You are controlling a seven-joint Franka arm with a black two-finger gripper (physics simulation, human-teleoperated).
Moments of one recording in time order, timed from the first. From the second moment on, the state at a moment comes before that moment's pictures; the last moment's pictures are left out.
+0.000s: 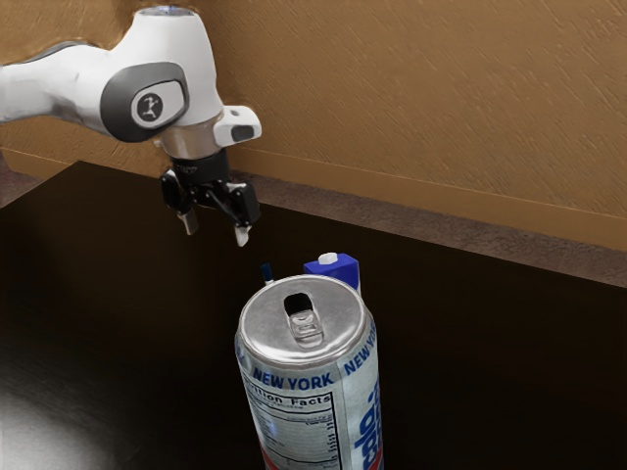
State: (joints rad) arm -0.34 -0.11 0.17 -1.92 0.03 1.80 -0.25
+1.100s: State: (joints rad) arm -0.23 0.10 0.17 -2.08 -0.01 2.34 -0.20
